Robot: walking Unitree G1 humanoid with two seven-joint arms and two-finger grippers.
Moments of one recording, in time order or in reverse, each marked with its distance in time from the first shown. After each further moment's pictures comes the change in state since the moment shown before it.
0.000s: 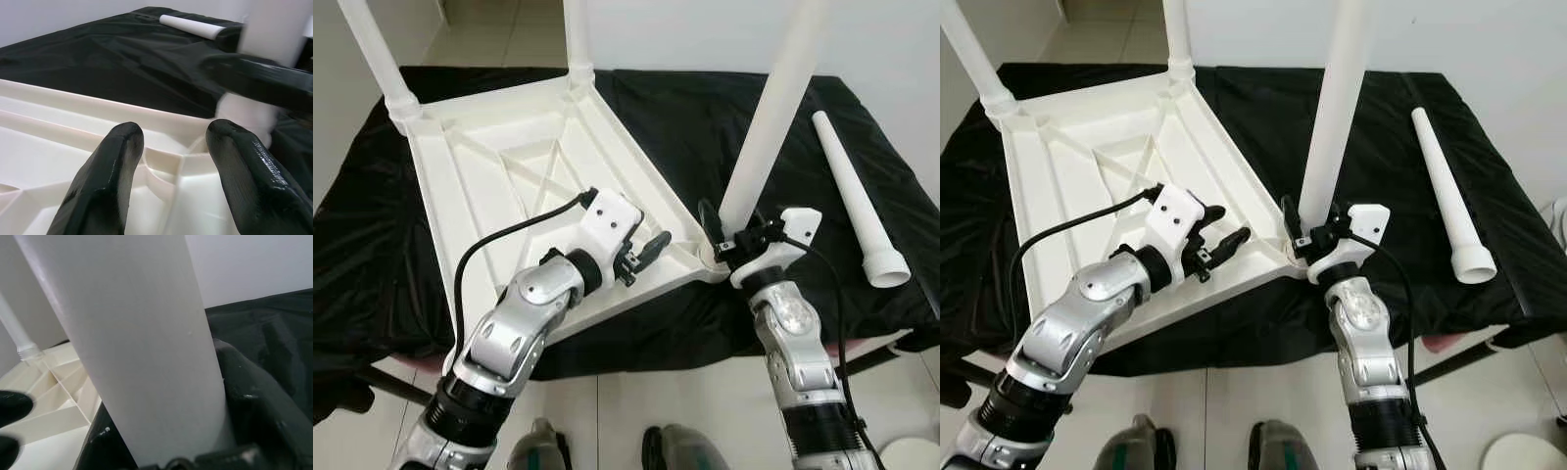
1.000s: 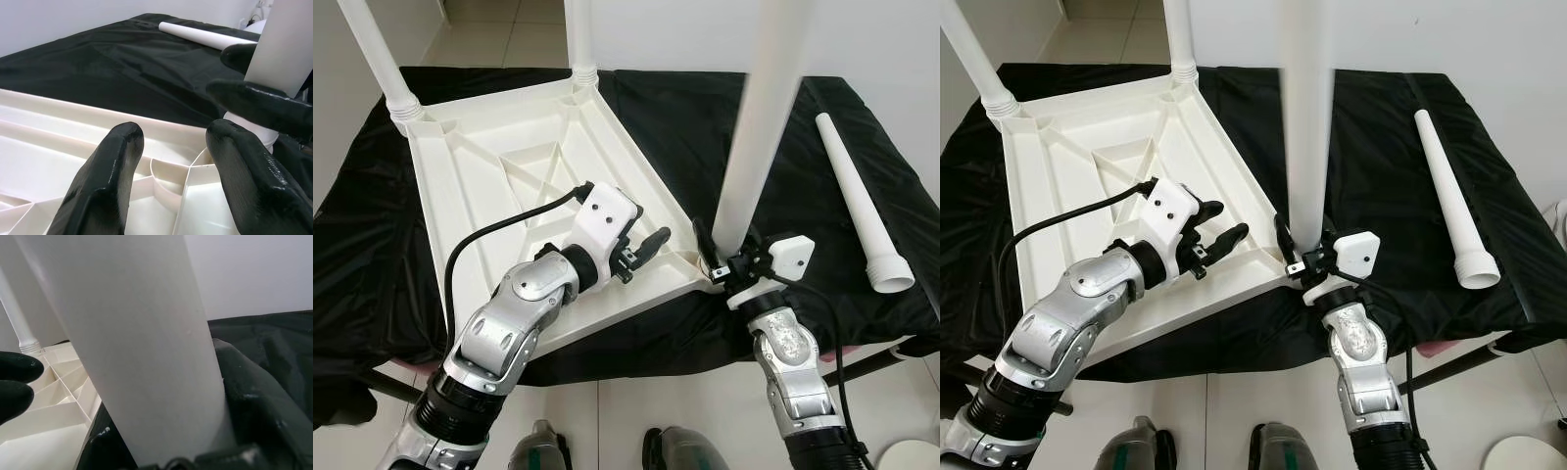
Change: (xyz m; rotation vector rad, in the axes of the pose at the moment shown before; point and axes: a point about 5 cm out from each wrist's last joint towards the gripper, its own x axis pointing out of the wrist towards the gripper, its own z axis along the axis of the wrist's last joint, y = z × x) left arm -0.004 0.004 0.007 0.009 -0.007 -0.016; right arm -0.009 0.003 -0.008 -0.057 -0.044 -0.021
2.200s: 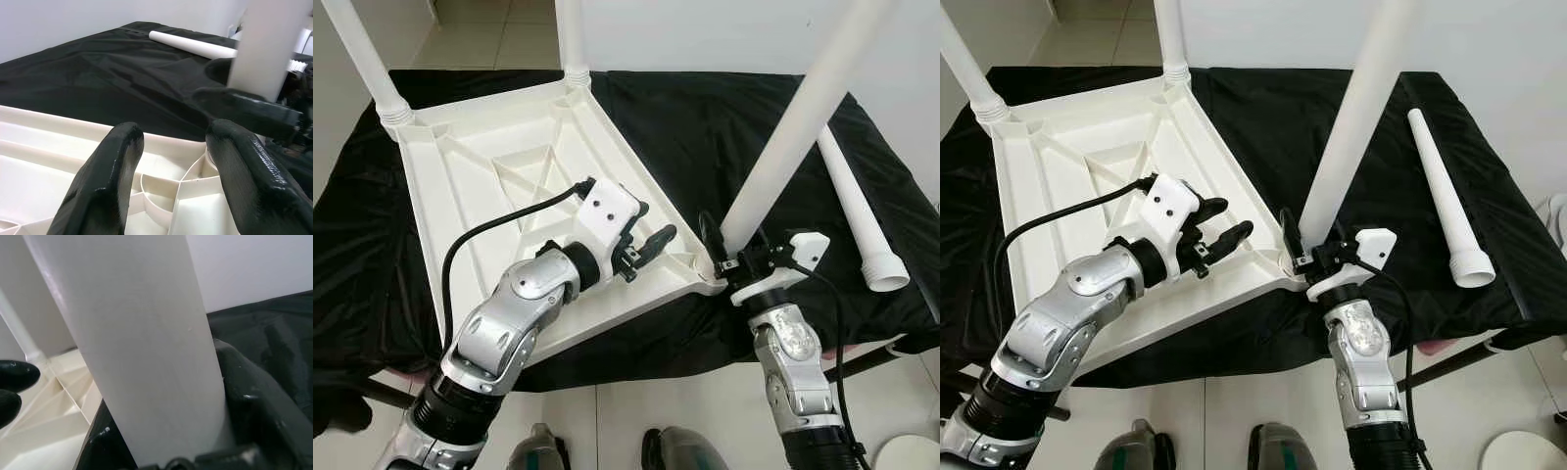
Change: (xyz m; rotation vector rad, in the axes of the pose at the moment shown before) left arm -0.001 -0.003 0.007 -0.007 -0.021 -0.023; right arm 0.008 -0.002 0.000 0.071 0.058 0.024
